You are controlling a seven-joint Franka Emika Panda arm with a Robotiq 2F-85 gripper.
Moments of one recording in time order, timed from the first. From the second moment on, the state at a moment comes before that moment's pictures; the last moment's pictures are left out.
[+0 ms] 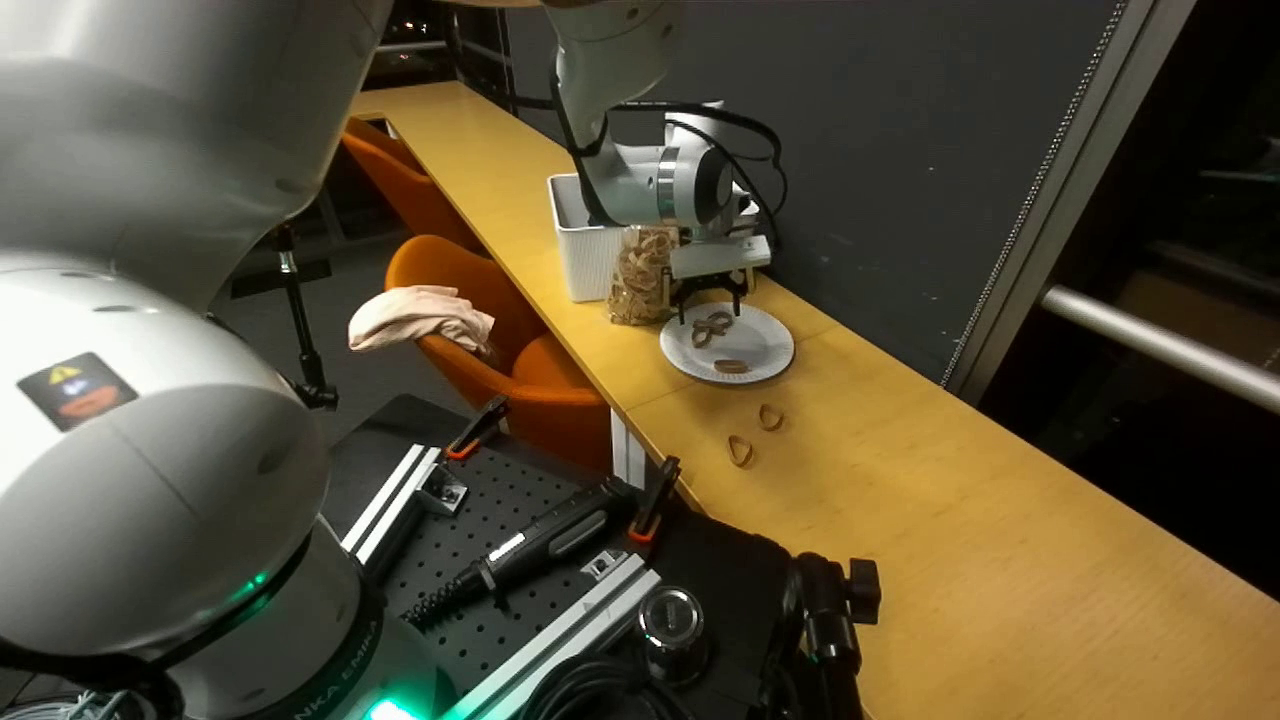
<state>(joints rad) -0.05 0.76 0.02 -1.75 -0.25 2.62 -0.41</state>
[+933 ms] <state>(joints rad) -0.14 0.79 0.08 -1.76 -0.25 2.71 -0.61</state>
